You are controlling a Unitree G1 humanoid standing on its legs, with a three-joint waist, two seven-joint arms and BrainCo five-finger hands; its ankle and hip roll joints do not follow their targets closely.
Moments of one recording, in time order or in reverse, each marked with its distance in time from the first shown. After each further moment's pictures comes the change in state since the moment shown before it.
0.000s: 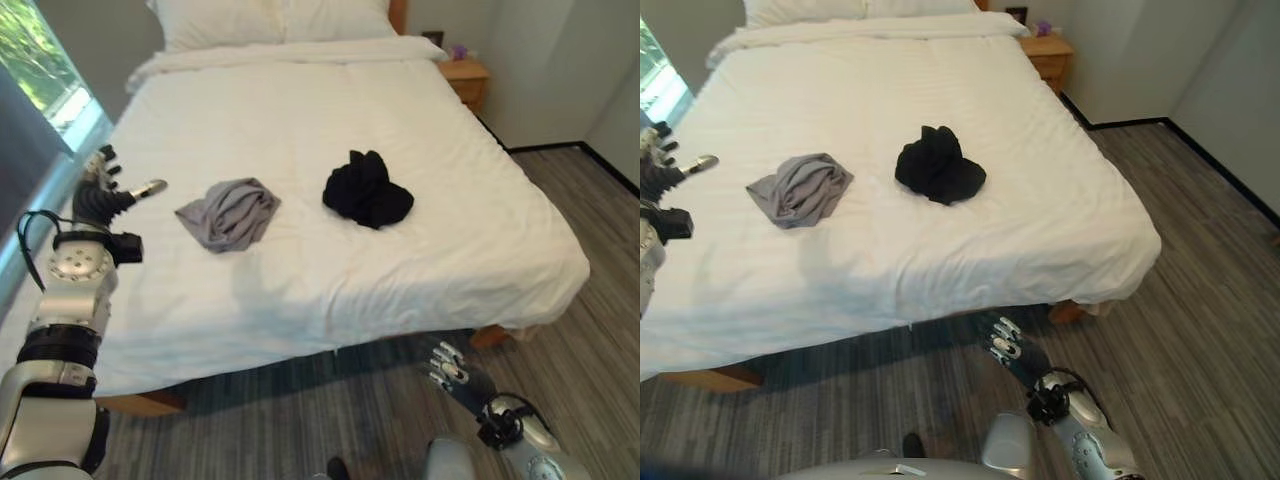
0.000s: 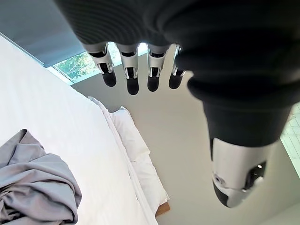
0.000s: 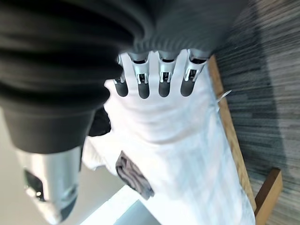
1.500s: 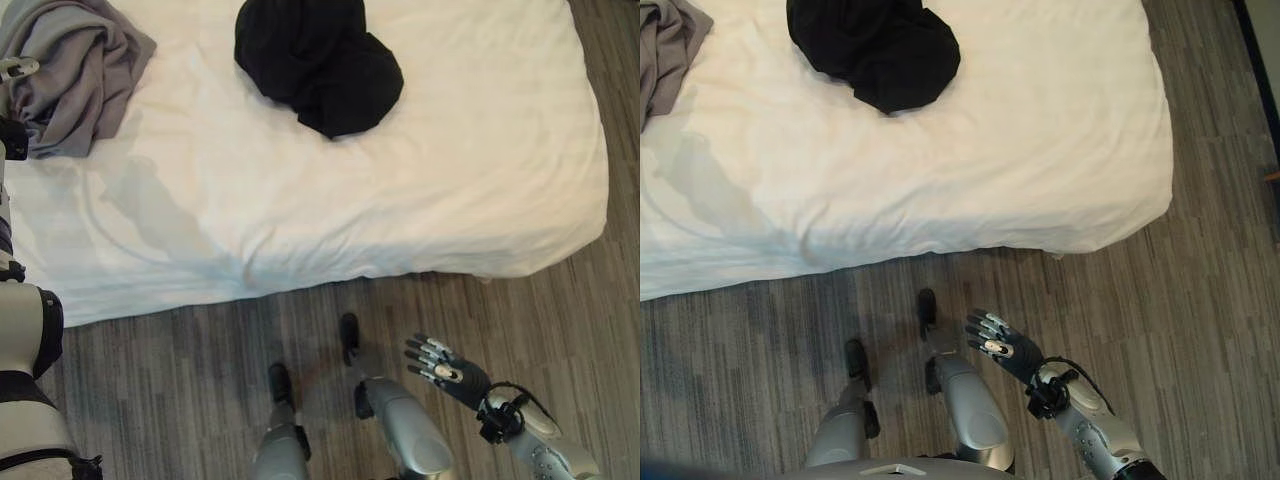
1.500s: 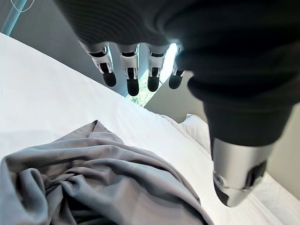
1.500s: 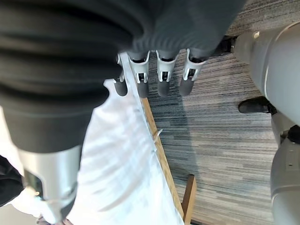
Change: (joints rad) left arm -0.711 0.144 -0.331 0.500 0.222 0.080 0.130; right arm -0.059 -0.110 0.114 -0.051 0.036 -0.009 0.043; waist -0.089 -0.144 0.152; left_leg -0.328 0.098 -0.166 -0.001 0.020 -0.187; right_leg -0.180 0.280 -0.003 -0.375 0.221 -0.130
